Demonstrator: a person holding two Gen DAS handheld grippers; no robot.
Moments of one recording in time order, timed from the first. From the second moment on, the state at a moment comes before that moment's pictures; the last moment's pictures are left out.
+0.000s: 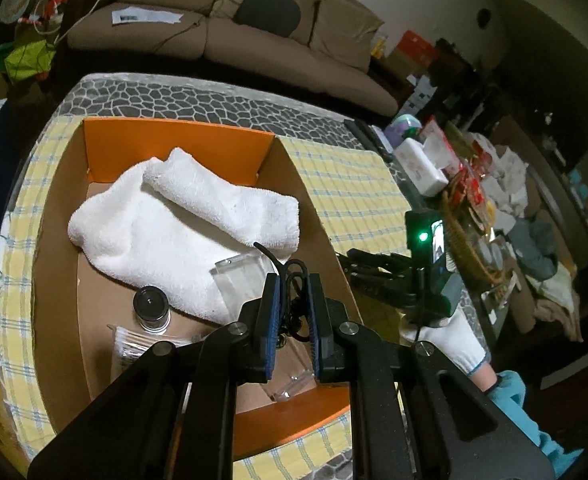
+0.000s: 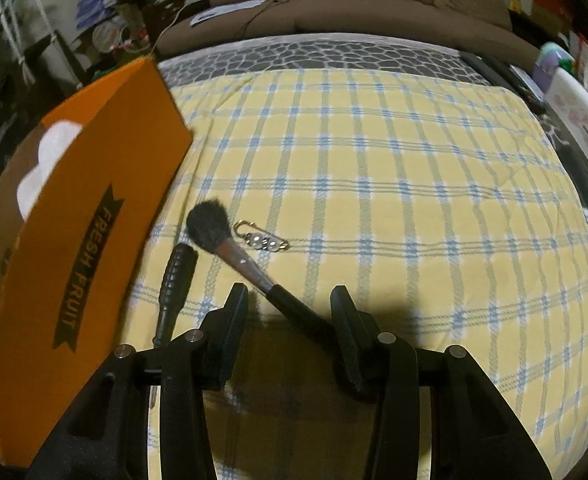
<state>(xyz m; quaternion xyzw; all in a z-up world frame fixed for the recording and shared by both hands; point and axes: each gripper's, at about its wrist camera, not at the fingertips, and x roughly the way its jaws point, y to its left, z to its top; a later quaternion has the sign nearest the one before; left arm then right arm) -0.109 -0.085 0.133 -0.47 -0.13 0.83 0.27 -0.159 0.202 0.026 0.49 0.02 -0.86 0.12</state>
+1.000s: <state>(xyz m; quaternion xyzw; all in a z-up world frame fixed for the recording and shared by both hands) -0.112 -0.105 0.127 -0.47 -0.17 0.83 0.26 -0.134 0.200 0.094 0.44 -0.10 -0.87 0.21</state>
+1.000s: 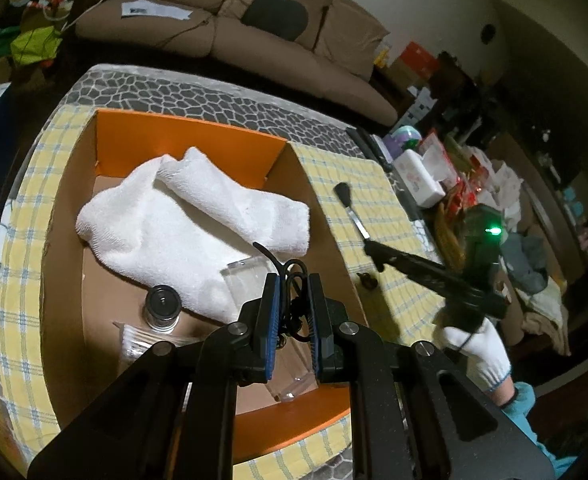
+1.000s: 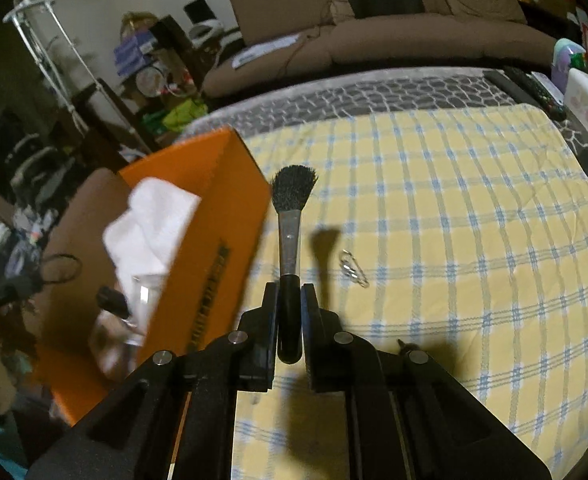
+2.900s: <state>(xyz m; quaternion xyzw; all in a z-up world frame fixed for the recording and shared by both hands) -0.122 -0.119 0.081 -0.51 -0.14 0.83 0.17 -0.110 0.100 0.134 0.39 0.01 -0.89 0.24</state>
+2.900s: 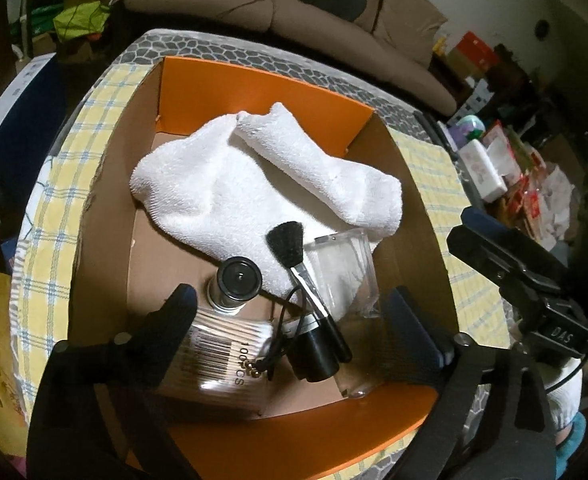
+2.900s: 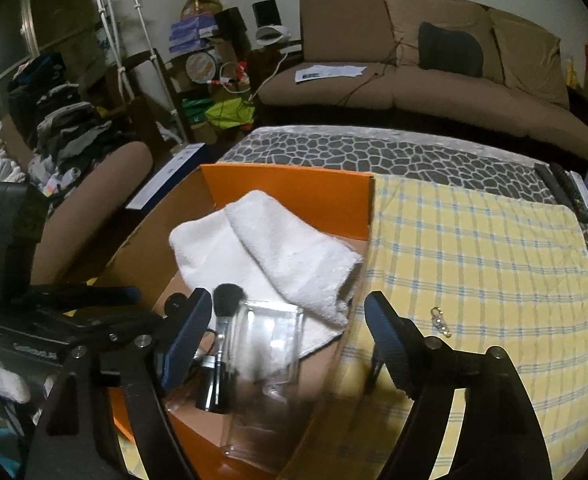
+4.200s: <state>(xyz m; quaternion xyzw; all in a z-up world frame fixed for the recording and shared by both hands) -0.098 0.110 0.102 -0.52 0.01 0.81 0.27 -0.098 0.331 0.134 0.39 -0.15 -0.90 0.10</state>
